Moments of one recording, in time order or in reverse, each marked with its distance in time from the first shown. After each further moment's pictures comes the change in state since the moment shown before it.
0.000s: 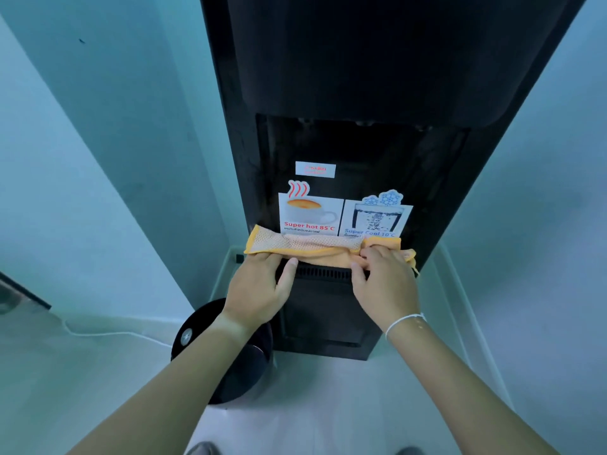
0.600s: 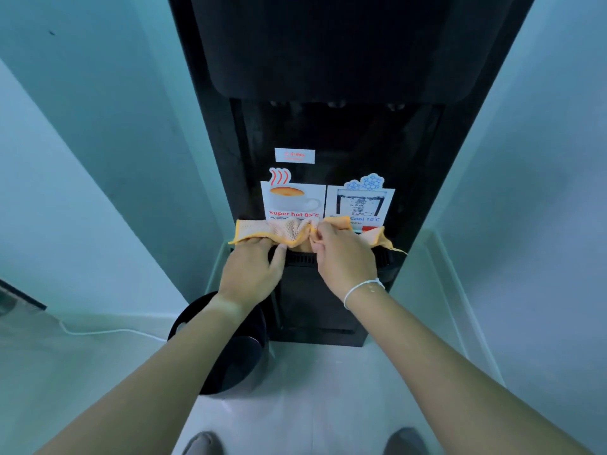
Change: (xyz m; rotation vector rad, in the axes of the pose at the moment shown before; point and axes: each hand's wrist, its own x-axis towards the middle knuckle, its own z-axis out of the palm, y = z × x) left_hand 0.013 0.009 0.005 0.115 -0.025 -0.126; right_hand 0.011 -0.033 -0.004 -0.017 -0.084 -0.176
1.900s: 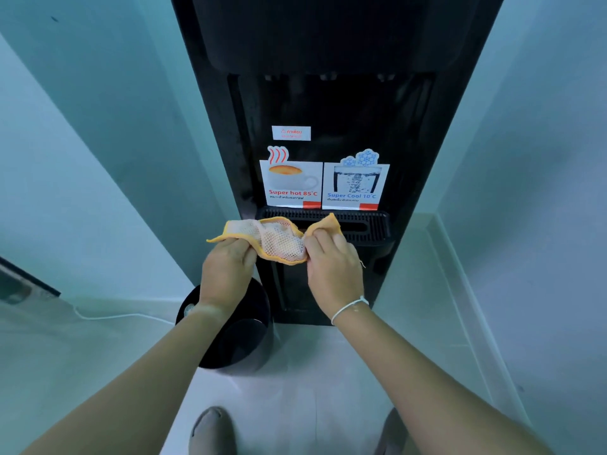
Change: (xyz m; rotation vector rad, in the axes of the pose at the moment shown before) left_hand -0.041 -0.032 0.000 -0.014 0.212 0.046; right_hand -0.052 -0.009 0.036 -0.001 0.313 -0.084
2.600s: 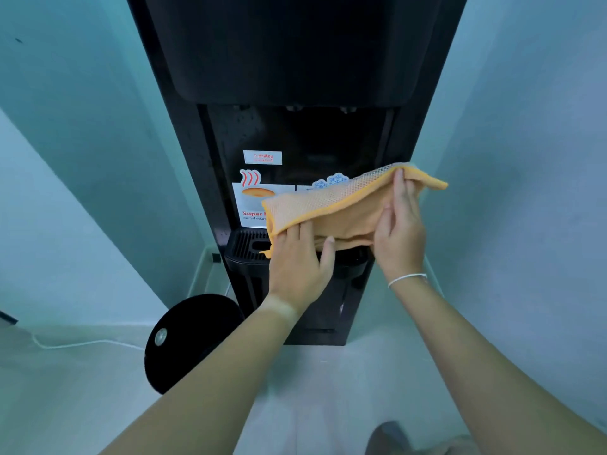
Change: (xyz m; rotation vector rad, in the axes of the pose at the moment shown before) left_hand 0.024 0.138 0.034 -0.170 -0.121 0.049; right_hand 0.055 0.098 -0.062 0.369 0.298 0.336
